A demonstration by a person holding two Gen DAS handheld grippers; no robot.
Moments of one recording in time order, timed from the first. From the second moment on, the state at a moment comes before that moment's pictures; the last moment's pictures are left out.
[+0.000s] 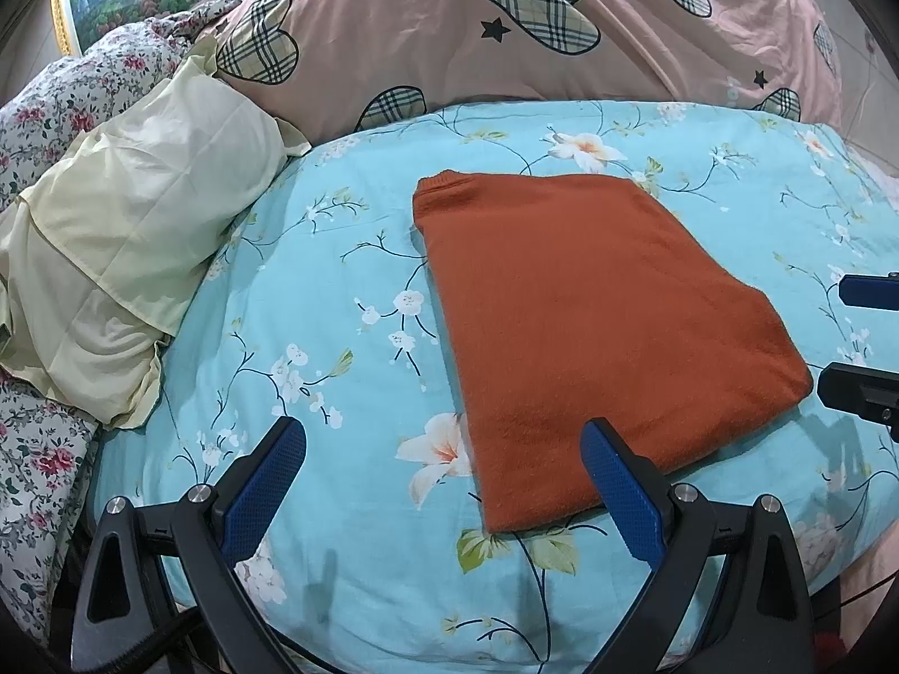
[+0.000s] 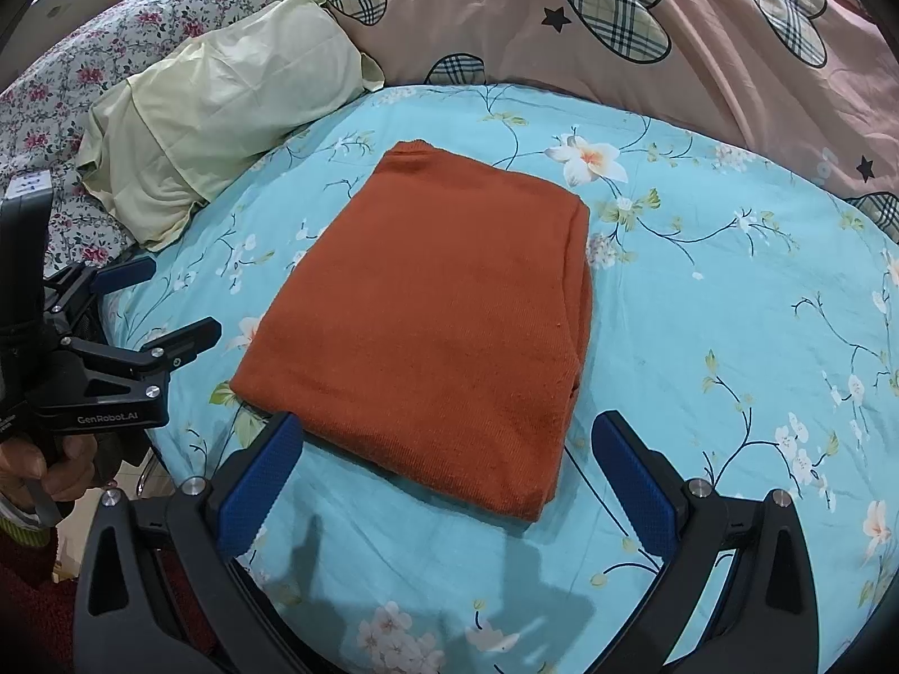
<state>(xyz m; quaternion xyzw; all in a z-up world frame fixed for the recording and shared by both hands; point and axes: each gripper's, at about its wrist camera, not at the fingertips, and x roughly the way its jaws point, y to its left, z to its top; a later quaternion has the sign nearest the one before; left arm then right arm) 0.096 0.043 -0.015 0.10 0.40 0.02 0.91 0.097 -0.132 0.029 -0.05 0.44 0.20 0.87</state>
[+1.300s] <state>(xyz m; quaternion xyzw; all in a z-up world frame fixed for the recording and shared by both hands) 0.097 0.038 -0.015 0.11 0.40 0.02 0.91 0.100 -0.137 0.027 -0.05 0.43 0.21 0.88</state>
